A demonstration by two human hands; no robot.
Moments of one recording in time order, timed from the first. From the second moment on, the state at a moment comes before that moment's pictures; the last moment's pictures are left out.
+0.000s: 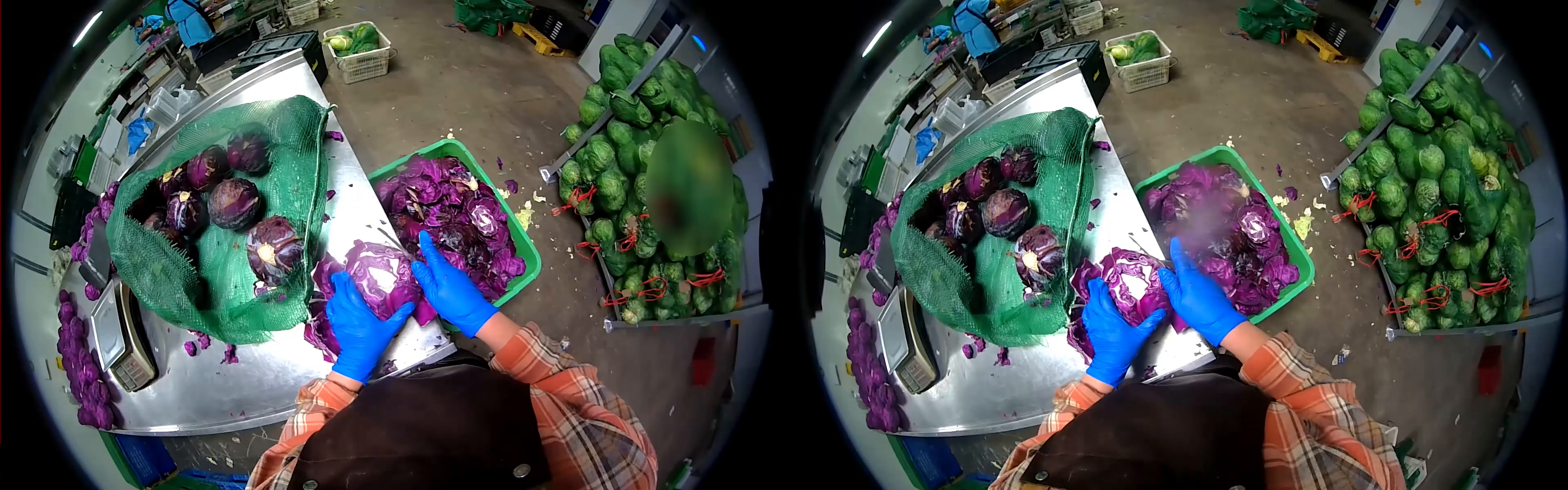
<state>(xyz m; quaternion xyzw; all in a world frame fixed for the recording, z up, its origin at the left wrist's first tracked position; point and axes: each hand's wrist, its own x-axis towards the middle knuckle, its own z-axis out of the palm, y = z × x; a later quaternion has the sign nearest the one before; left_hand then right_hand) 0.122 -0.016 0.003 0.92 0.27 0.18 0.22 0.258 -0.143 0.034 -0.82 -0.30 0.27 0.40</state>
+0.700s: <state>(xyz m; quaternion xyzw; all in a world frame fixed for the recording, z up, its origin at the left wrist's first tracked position) 0.143 -0.025 -0.013 0.91 0.26 0.22 0.25 0.322 -0.136 -0.037 -0.82 -0.33 0.35 0.30</state>
